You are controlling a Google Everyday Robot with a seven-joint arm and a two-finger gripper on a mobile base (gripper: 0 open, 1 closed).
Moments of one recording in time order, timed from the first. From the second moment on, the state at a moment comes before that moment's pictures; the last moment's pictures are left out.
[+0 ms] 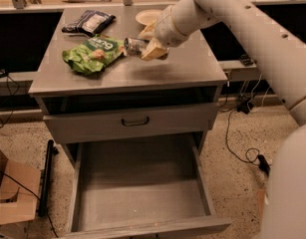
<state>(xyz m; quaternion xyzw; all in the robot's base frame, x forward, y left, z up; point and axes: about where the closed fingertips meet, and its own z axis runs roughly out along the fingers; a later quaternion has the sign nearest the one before) 0.717 0.015 0.893 -0.73 0.55 0.06 0.40</state>
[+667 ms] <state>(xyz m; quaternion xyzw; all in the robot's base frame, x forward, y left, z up) 0.721 0.015 0.887 -0.73 0.56 0.07 0.40</state>
